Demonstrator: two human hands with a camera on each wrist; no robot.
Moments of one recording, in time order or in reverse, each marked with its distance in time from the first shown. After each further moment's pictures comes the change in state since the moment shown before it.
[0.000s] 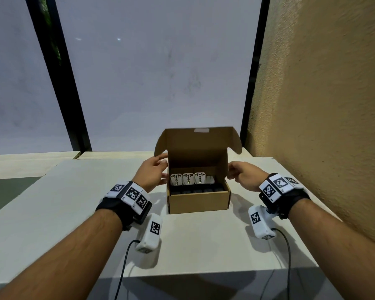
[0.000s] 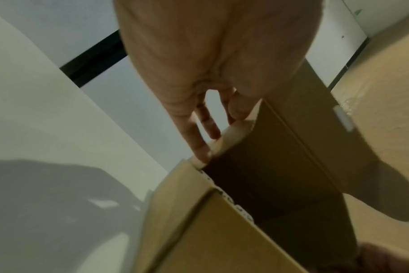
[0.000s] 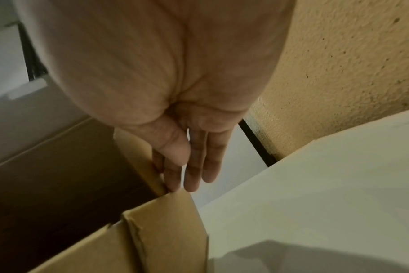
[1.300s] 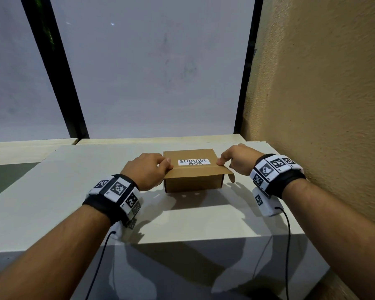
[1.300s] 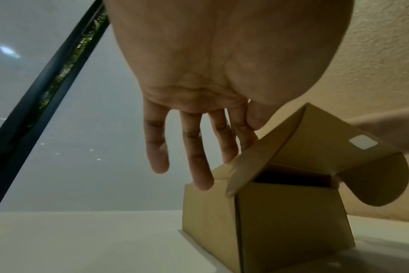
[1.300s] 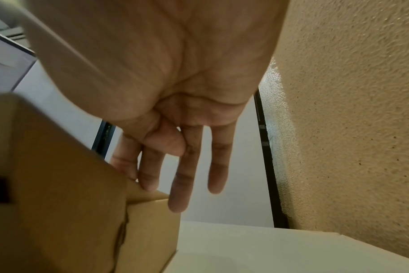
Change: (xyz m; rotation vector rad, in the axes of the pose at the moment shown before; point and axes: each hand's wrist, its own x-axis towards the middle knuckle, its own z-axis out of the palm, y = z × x) left_hand -0.046 -0.006 -0.011 1.070 -0.050 0.246; right_hand -0.046 -0.033 -0.001 -0.449 0.013 0.050
